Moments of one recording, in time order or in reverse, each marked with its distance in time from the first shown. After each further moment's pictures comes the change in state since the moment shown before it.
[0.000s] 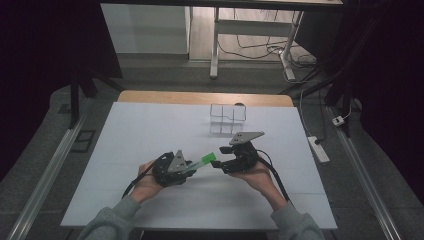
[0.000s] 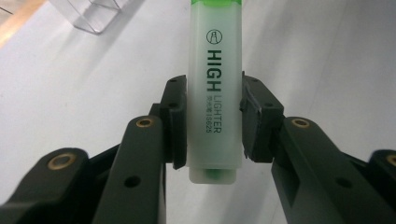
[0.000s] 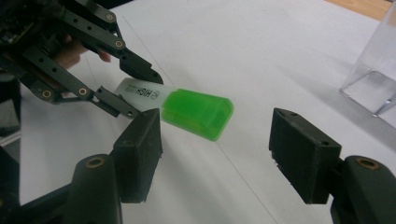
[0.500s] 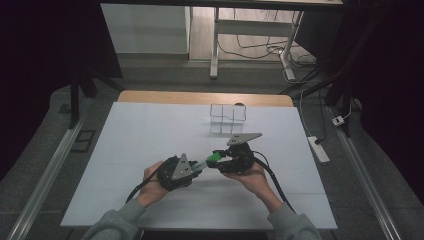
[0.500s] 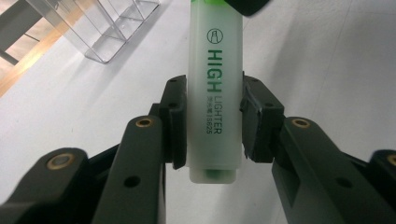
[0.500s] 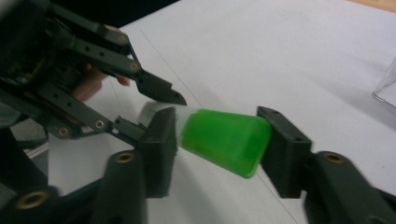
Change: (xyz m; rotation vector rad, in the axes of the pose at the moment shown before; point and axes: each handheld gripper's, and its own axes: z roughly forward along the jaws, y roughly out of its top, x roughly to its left) left arm -0.017 0.006 0.006 -0.060 0.050 0.020; right arm 0.006 0.000 0.007 -0.042 0.065 0.059
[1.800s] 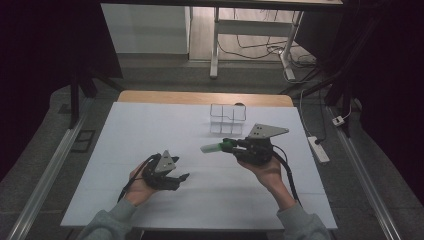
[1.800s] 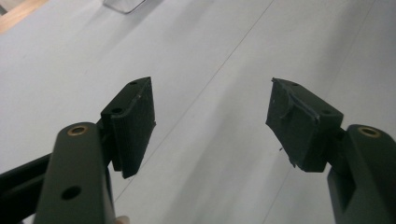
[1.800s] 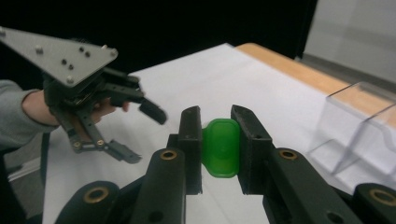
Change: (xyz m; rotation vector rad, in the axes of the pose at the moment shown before) left arm 0.023 -0.036 -0.023 0.037 -0.005 -0.175; right arm 0.001 0.022 -0.060 -0.207 -0.057 -0.118
